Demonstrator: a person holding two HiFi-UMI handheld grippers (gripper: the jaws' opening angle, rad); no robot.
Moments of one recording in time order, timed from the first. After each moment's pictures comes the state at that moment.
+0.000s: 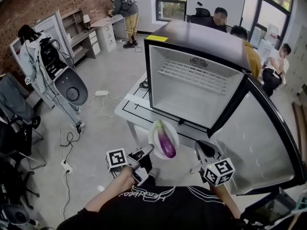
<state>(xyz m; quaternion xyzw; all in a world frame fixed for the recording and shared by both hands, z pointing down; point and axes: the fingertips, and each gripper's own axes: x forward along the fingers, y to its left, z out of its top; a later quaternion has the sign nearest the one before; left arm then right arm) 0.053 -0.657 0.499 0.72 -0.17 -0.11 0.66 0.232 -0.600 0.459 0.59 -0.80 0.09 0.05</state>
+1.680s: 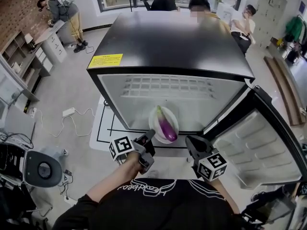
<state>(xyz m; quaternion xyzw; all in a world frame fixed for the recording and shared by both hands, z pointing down) 0.177 -0.822 0.563 0.74 -0.09 0.04 0.67 0.259 -0.701 0.513 0.70 -0.69 0.17 0.03</state>
